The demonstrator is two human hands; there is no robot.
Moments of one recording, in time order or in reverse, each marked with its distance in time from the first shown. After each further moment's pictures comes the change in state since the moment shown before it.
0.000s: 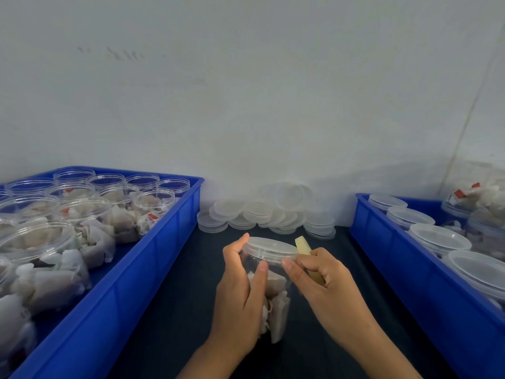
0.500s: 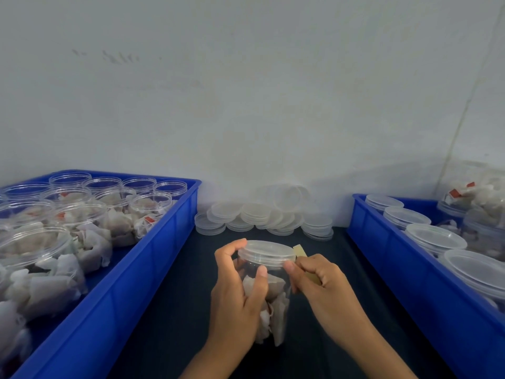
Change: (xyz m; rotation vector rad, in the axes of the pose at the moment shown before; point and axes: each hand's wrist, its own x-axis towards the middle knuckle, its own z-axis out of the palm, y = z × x) left_hand 0.002 0.000 0.001 -0.003 0.070 0.015; right_hand 0.003 0.011 0.001 0.082 0.008 0.025
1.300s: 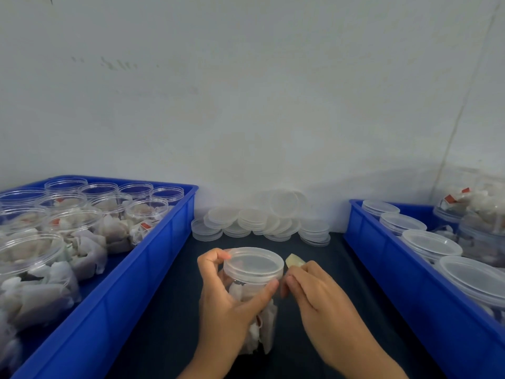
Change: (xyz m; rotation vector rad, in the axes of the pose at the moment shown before) left_hand 0.001 0.004 -0.004 -0.145 0.104 -0.012; right_hand -0.003 0.006 -0.002 -0.518 -0.093 -0.131
